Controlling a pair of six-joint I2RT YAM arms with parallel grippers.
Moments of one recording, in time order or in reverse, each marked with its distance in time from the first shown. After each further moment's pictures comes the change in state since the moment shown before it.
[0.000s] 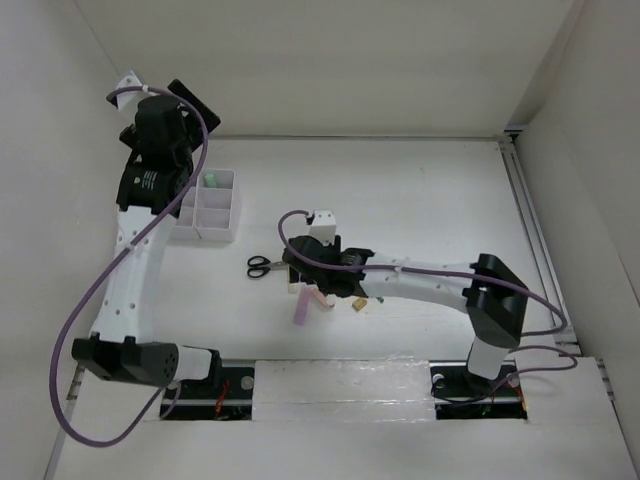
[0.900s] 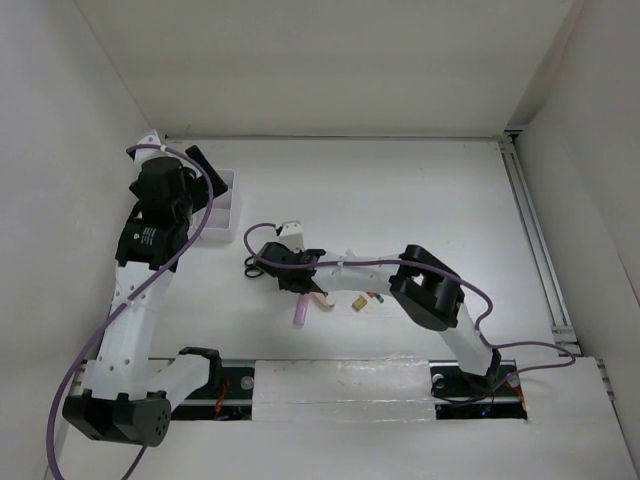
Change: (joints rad) left arm 0.019 -0.336 -0.449 -0.052 0.155 0.141; right arm -0.010 0.434 0.288 -0.023 -0.055 -0.053
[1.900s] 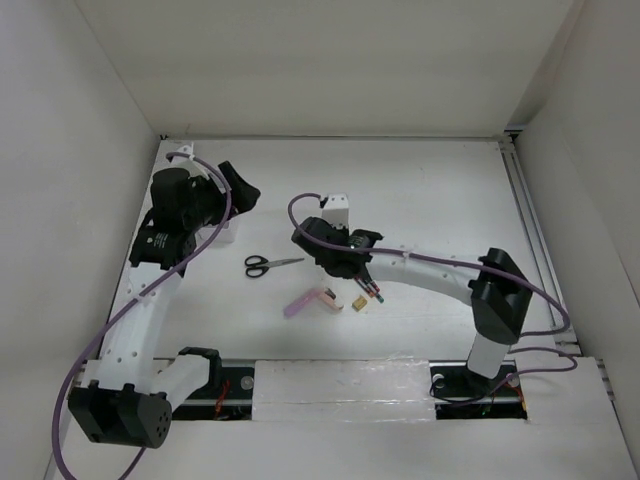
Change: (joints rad) left arm 0.007 -0.013 -0.150 0.134 0.439 -0.002; right arm -0.090 -0.380 -0.194 -0.140 0.153 0.007
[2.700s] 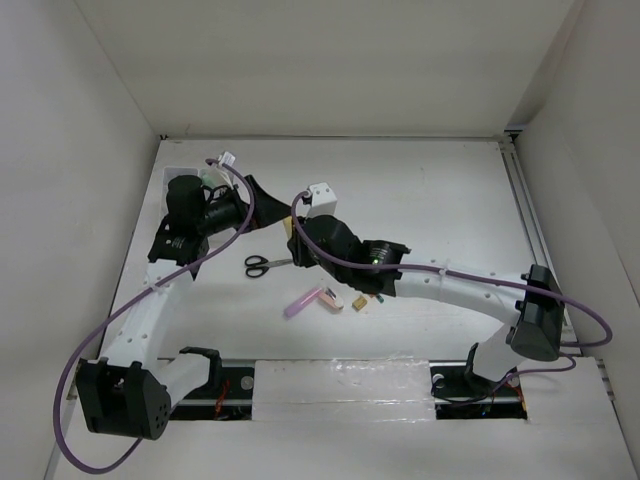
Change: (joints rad) left arm -0.019 0.047 -0.195 0.334 0.594 -0.143; right arm 0.111 -0.214 -0.045 0.329 -0.184 -0.244
